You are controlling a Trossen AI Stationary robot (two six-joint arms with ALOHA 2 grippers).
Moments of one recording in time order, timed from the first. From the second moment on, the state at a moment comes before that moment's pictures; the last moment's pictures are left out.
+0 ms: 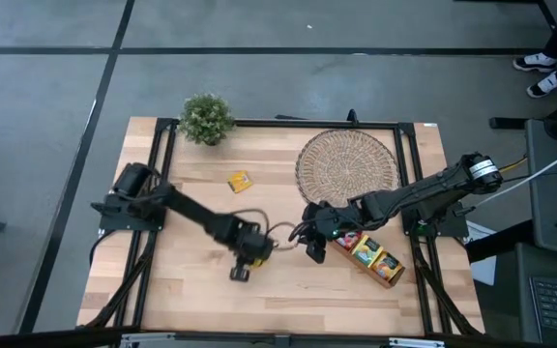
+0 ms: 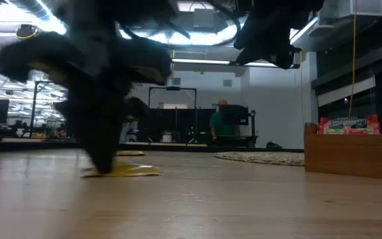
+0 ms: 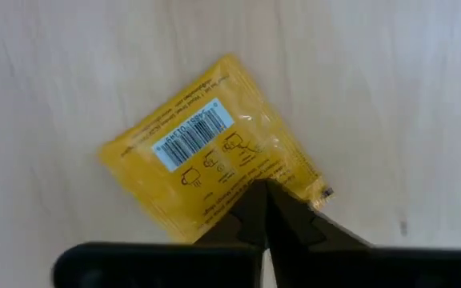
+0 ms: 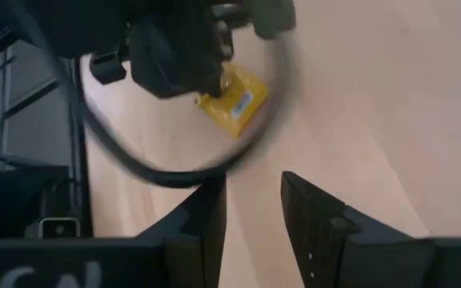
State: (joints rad) left arm -0.32 1.88 1.11 -0.50 0.07 -0.21; right arm 0.29 1.53 1.07 -0.32 0.09 0.68
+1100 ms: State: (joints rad) left arm -0.56 1.40 0.72 -0.22 -0.27 -0.49; right arm 0.35 1.83 1.08 0.12 0.06 0.83
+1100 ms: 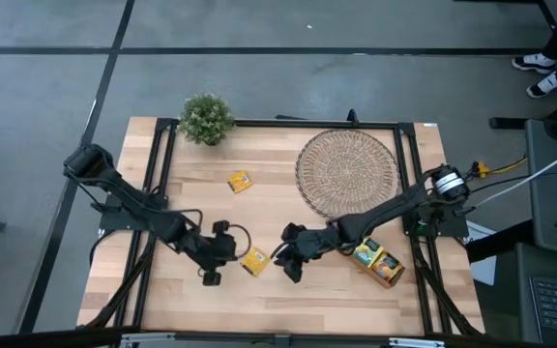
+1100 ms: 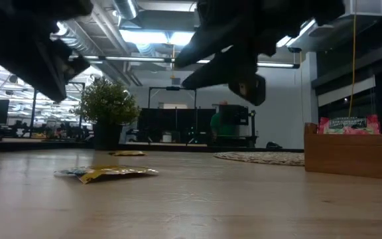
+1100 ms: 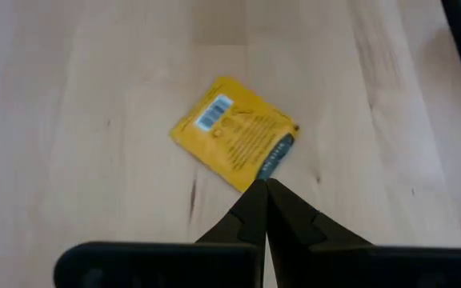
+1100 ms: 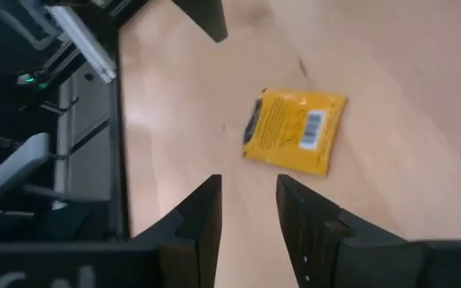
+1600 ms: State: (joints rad) left arm -0.54 1.41 0.56 -0.02 -0.22 -0.70; right arm 0.35 2.04 1.42 -0.11 0.06 0.64
